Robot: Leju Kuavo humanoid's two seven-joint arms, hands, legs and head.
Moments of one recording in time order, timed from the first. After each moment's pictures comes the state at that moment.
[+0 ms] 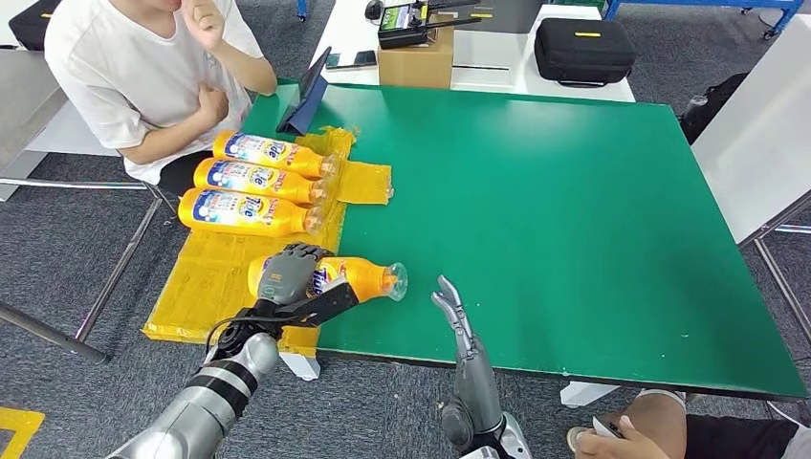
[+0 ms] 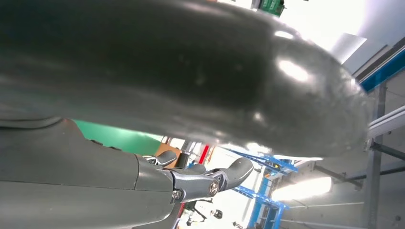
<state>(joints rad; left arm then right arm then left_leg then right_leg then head) -0.42 -0.07 -0.26 -0.73 -0.97 0.32 -0.22 0.06 0.04 0.70 -1.53 0.35 -0.36 -0.70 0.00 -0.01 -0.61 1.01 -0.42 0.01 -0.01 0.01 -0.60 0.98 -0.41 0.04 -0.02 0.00</state>
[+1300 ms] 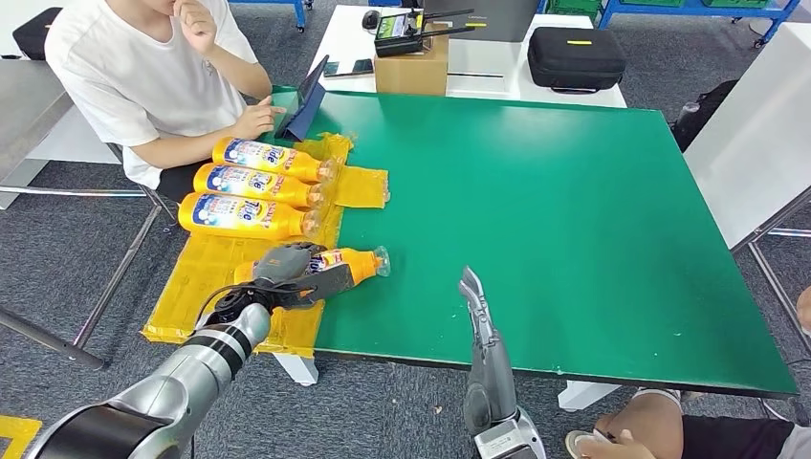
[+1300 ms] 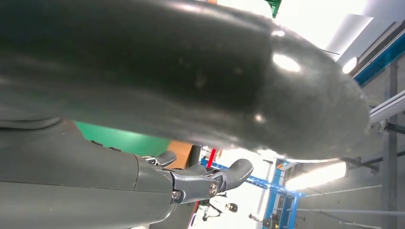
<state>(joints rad) -0.60 -0.03 -0.23 -0.42 -1.11 0.14 -0.09 0.06 0.04 0.63 -1.51 0.26 -0.31 -0.70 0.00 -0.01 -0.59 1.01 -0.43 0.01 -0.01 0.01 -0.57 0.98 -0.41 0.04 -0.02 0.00</state>
